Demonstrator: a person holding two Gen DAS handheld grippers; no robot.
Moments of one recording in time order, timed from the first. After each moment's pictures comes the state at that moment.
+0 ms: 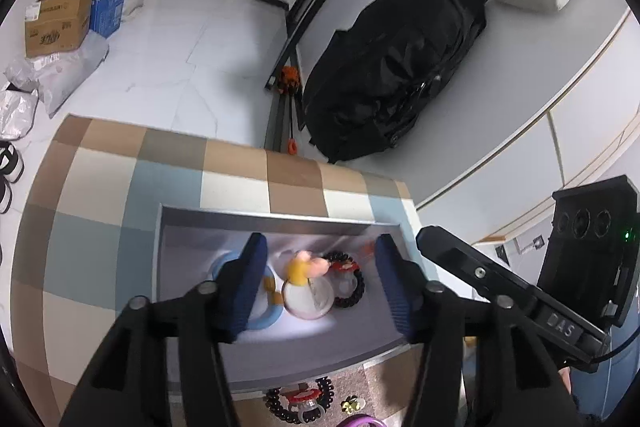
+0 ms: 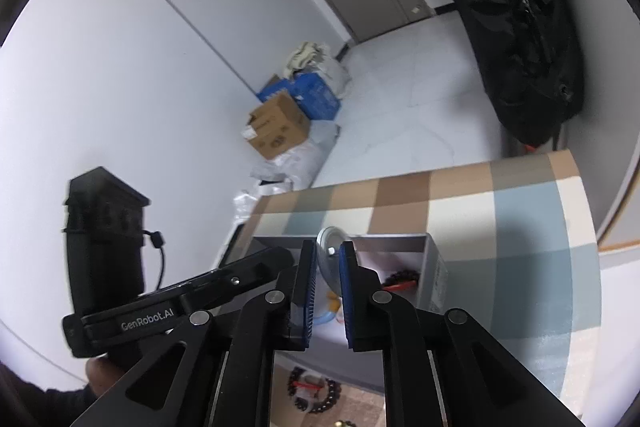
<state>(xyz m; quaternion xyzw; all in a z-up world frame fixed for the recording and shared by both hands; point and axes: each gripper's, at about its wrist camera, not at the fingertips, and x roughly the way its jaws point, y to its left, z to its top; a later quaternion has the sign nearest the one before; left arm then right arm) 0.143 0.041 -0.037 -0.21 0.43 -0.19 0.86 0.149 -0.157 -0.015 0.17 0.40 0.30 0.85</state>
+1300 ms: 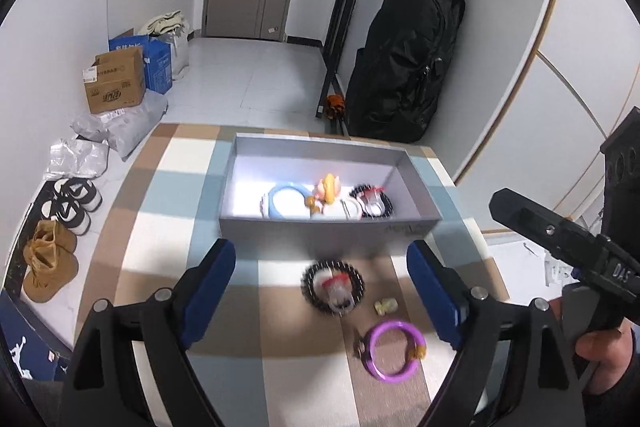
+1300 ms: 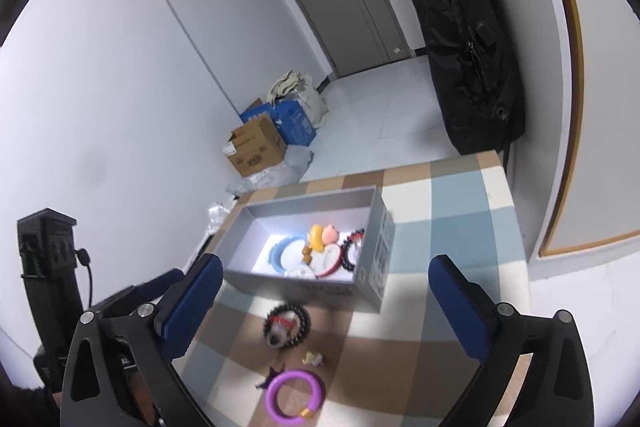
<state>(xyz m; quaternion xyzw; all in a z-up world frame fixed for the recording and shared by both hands) 0.036 0.016 -0.033 -0.09 0.39 -0.08 0.91 0.060 -0.191 -0.003 0.13 0.36 0.25 0.89</state>
